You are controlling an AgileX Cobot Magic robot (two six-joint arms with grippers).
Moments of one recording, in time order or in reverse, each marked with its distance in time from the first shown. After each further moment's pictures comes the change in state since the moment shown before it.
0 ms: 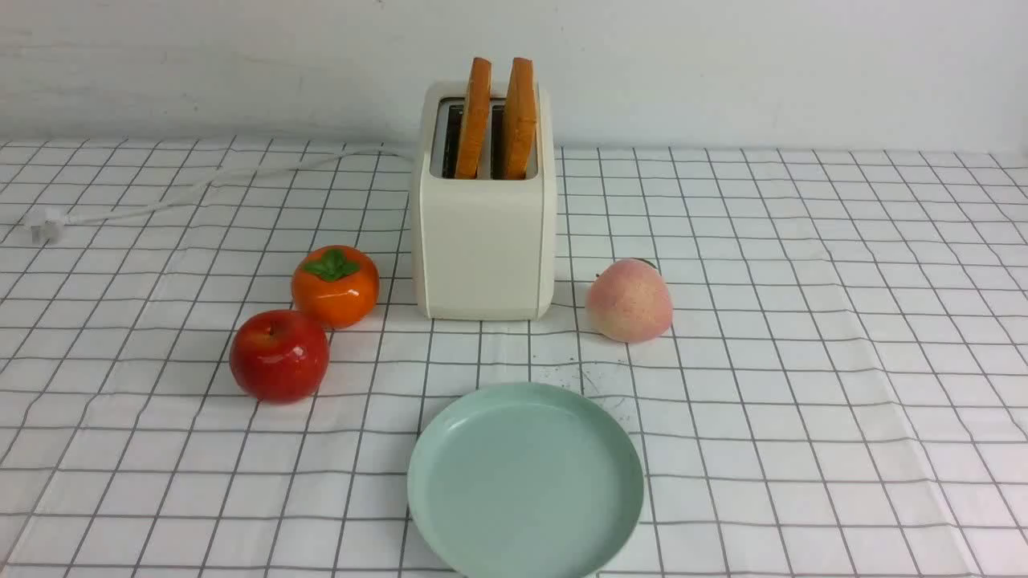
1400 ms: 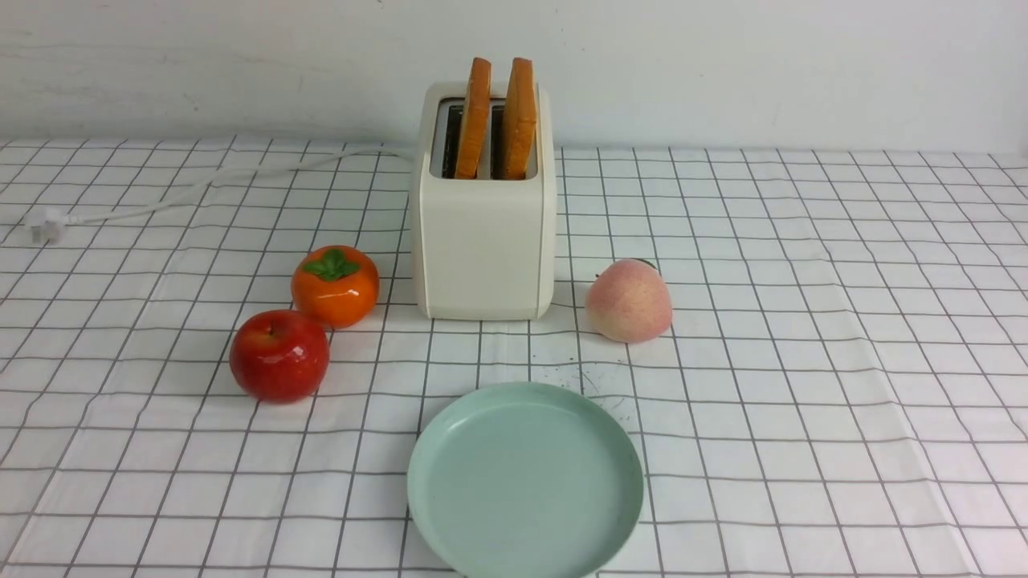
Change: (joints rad) right arm 0.000 0.000 0.000 0.000 0.000 0.000; left arm 0.000 0.000 0.000 -0.058 -0.086 -0.046
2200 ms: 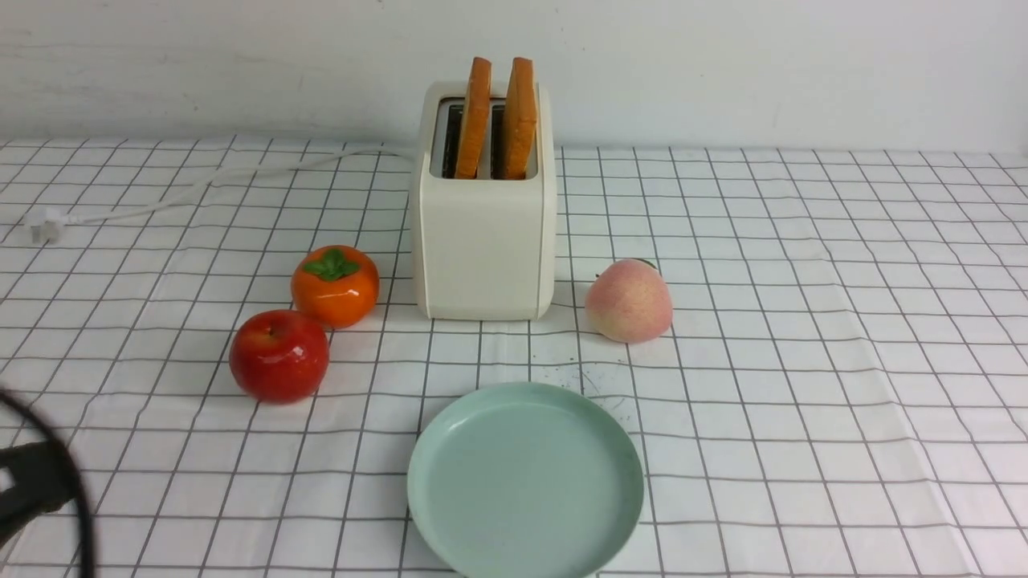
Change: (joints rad) right arm 0.000 0.000 0.000 0.000 0.000 0.000; left arm 0.001 0.611 -0.674 -0.213 0.458 0.015
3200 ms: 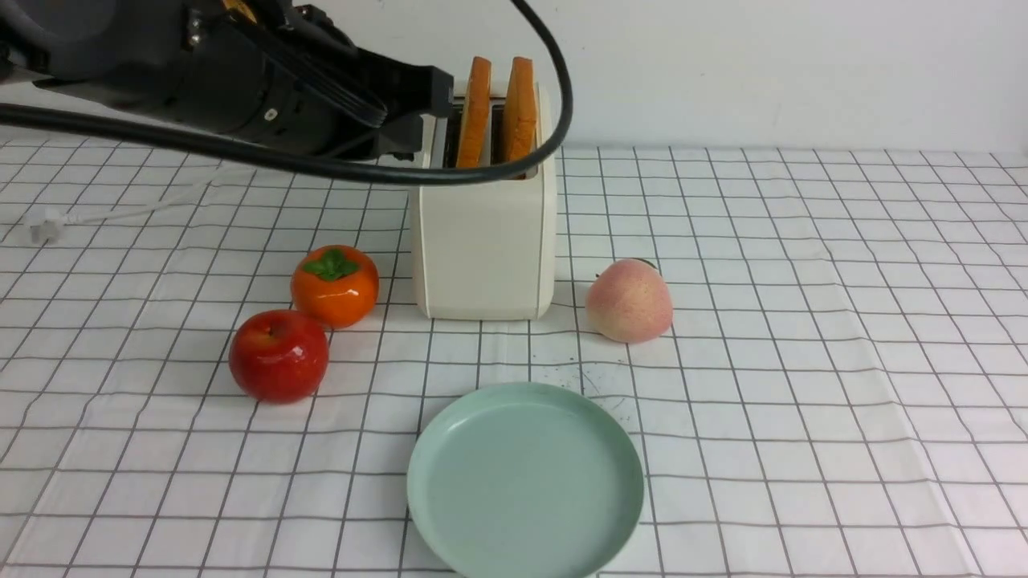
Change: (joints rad) right arm 0.000 0.000 0.000 0.000 0.000 0.000; left arm -0.326 0.864 -0.743 0.076 -0.190 0.210
